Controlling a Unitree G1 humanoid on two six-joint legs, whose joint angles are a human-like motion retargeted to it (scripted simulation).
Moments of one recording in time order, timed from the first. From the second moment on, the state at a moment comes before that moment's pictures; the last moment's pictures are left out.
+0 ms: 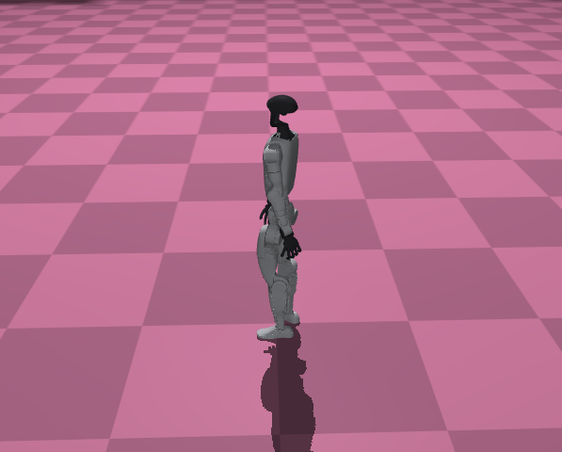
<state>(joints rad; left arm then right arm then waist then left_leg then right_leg) 0.18 0.08 0.43 1.70 -0.28 0.12 -0.04 -0.28 -0.09 -0.19 1.70 -0.57 0.04 0.08 0.03 -0.01 -0.14 -0.03 -0.05 0.28 -0.04 0.01 -0.01 -0.06 -0.07 -0.39 0.01 0.09 -0.02</state>
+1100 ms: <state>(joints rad) -0.11 0.07 0.35 1.70 -0.28 0.07 -0.02 0.03 -0.18 -0.17 1.70 -0.45 0.06 0.06 0.08 -0.01 -0.13 -0.04 -0.05 0.27 -0.04 0.01 -0.01 -0.05 -0.07 -0.42 0.01 0.08 -0.03</state>
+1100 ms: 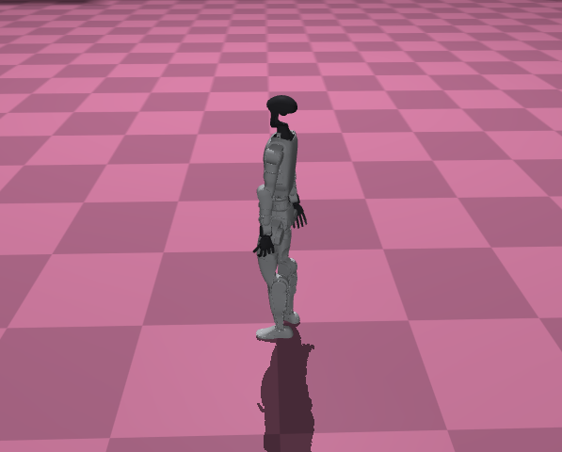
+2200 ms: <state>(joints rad) -0.39 0.01 0.25 1.51 -0.28 -0.06 0.08 0.23 -0.21 -0.21 1.70 -0.46 0.10 -0.01 0.06 -0.02 -0.13 -0.05 -0.04 0.28 -0.03 0.00 -0.01 -0.06 -0.07 -0.43 0.01 0.09 -0.03</state>
